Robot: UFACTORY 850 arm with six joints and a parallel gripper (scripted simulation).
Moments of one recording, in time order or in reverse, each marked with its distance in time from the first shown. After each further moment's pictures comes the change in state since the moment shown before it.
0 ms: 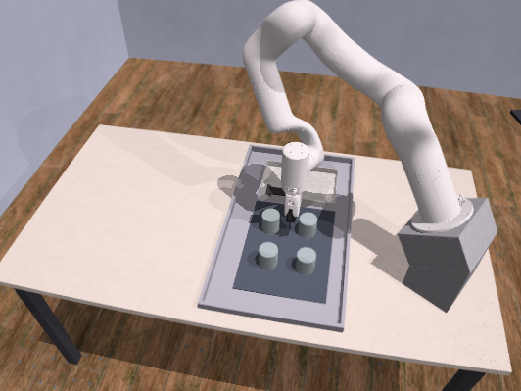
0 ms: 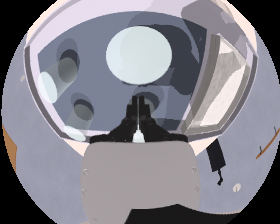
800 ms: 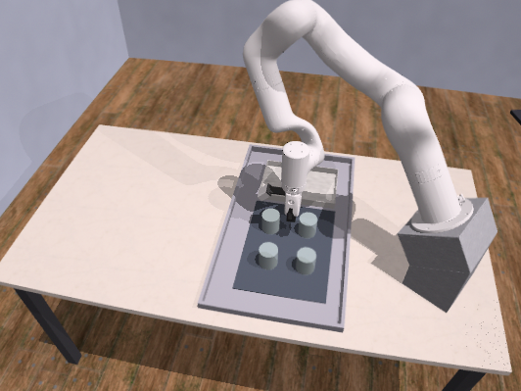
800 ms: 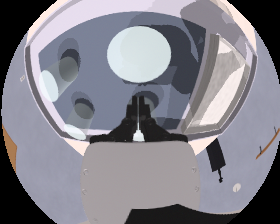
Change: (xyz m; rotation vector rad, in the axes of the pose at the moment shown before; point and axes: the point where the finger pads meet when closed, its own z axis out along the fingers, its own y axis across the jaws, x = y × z) arm -0.001 0.000 -0.004 0.000 -0.001 0.000
